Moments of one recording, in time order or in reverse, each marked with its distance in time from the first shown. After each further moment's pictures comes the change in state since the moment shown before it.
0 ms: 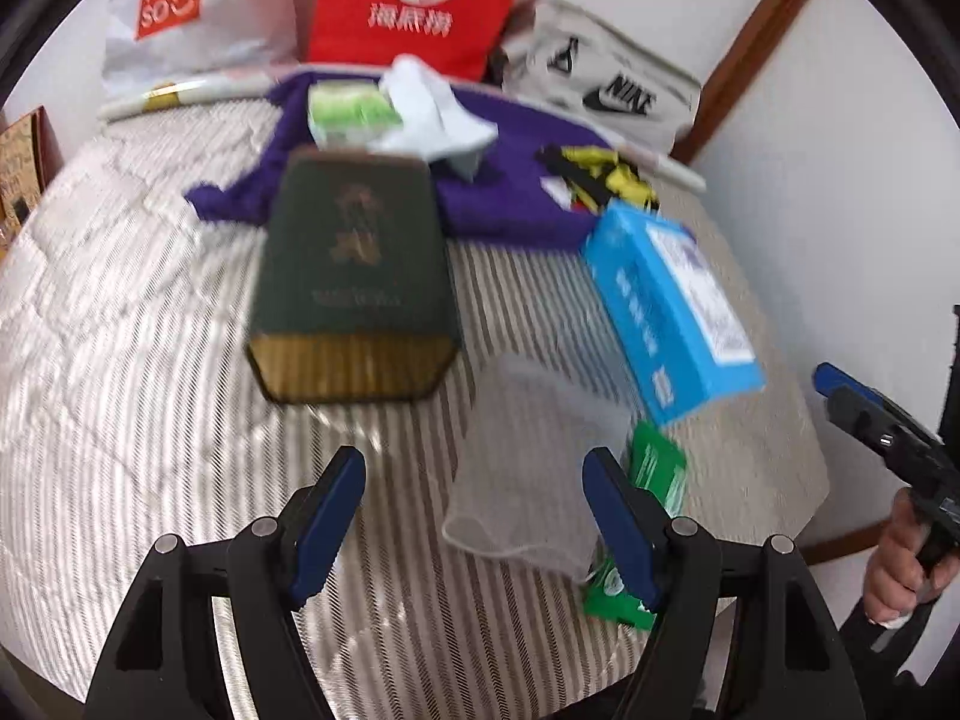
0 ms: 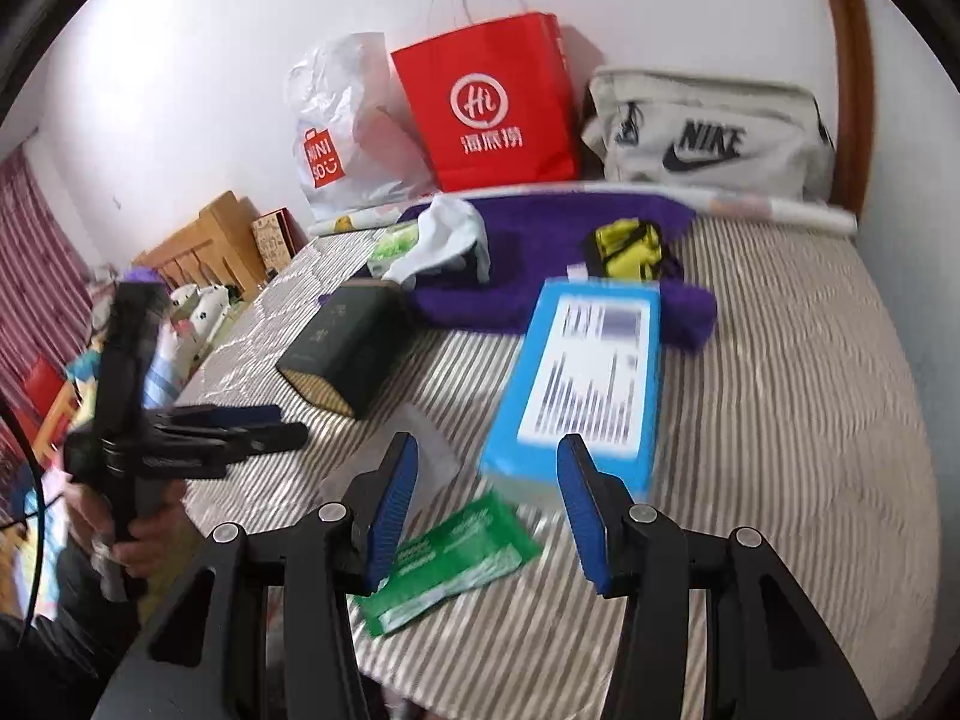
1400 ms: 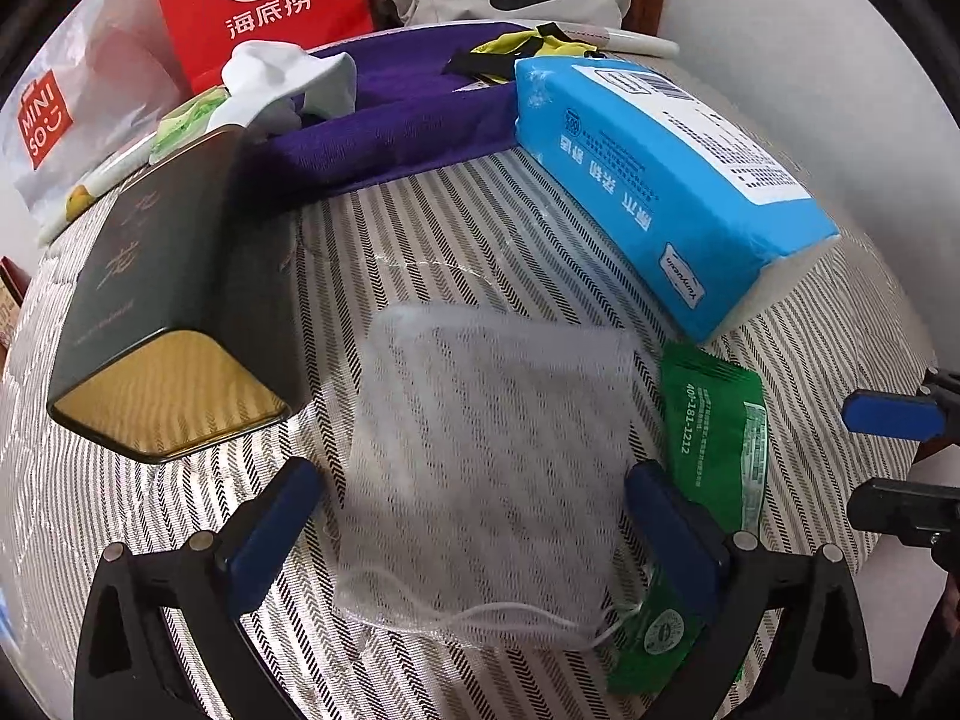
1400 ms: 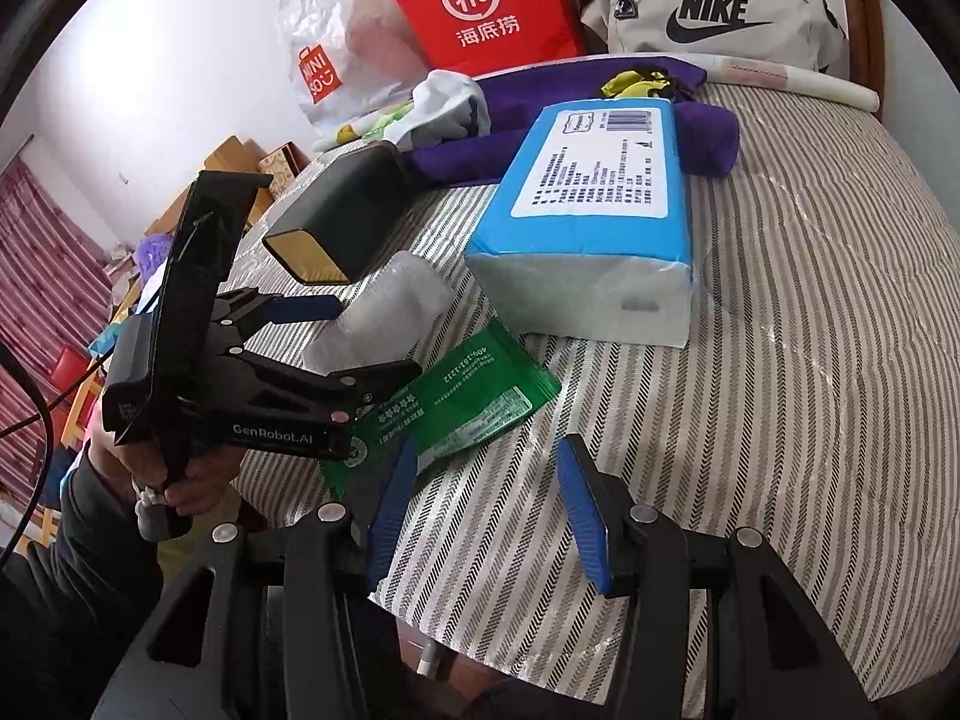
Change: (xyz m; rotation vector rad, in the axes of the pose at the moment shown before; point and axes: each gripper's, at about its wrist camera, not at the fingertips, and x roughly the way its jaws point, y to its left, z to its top) left arm 0.068 -0.067 -0.012 0.306 0.069 0.197; right arm 0.037 -0.017 -0.072 0.044 0.163 0.076
